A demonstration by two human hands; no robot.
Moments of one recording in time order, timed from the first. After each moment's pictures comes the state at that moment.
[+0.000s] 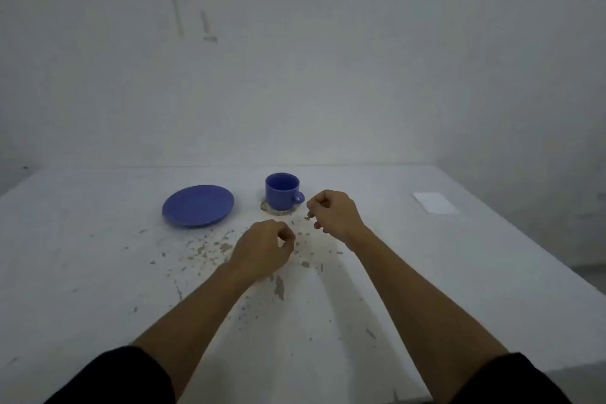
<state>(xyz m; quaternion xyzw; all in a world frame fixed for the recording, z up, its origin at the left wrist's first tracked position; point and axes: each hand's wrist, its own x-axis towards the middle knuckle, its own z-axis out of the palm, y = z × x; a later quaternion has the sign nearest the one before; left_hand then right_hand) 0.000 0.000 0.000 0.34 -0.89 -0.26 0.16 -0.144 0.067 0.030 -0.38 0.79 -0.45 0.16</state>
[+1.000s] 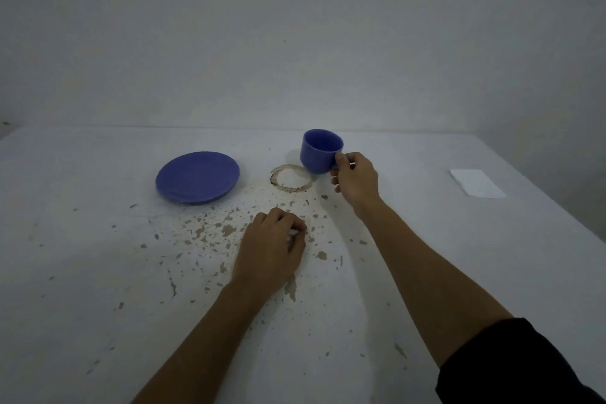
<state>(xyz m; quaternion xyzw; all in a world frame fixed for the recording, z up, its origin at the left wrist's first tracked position) -0.002 -0.012 -0.057 0.30 -0.89 -0.16 0.29 -0.200 -0.005 -0.010 -0.28 0.77 -0.55 0.13</state>
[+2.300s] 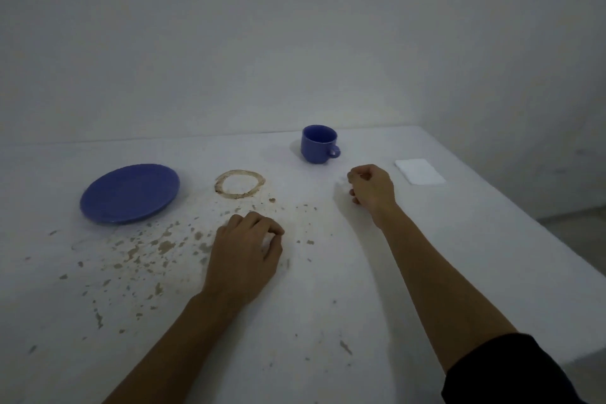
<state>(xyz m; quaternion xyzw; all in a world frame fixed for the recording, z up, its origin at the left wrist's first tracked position) -0.035 0.019 -0.040 0.27 -0.90 -0.15 0.30 -0.288 0.086 -0.017 -0.17 0.83 -0.52 0.13</state>
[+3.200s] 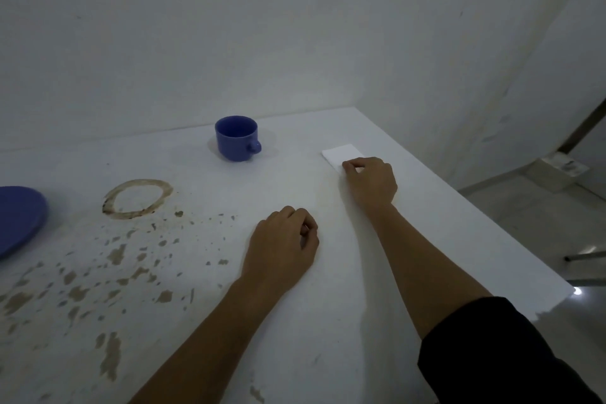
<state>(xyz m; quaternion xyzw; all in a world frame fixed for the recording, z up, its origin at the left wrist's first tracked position) -0.197 0.092 -0.062 0.14 -0.92 -0.24 0.27 -0.394 0.167 -0.035 -0.14 0.91 -0.37 -0.07</state>
